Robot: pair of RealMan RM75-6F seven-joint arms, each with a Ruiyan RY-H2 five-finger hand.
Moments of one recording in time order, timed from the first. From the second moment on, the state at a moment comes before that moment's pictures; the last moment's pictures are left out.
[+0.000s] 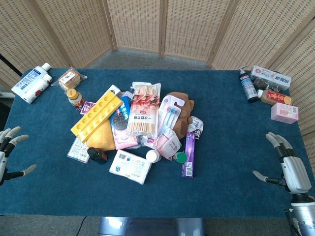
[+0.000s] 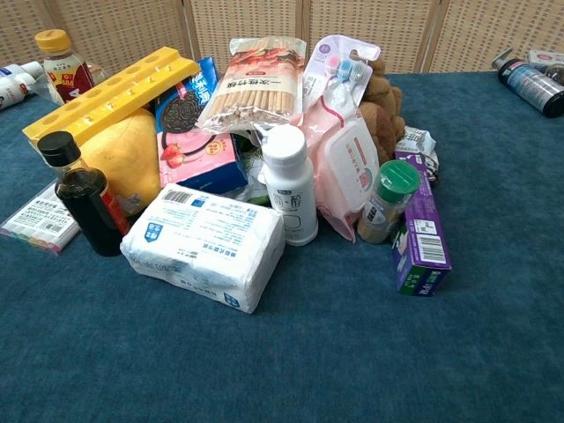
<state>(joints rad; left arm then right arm) -0.12 -1.11 -0.04 -1.51 1.53 1.51 -0.32 0.13 -1.11 0.07 -1.57 -1.57 1.49 0.42</state>
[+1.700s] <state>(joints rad) -0.58 -1.52 -0.36 -0.94 1.06 0.93 -0.36 0.11 -1.14 0.14 -1.50 -1.54 1.60 0.23</state>
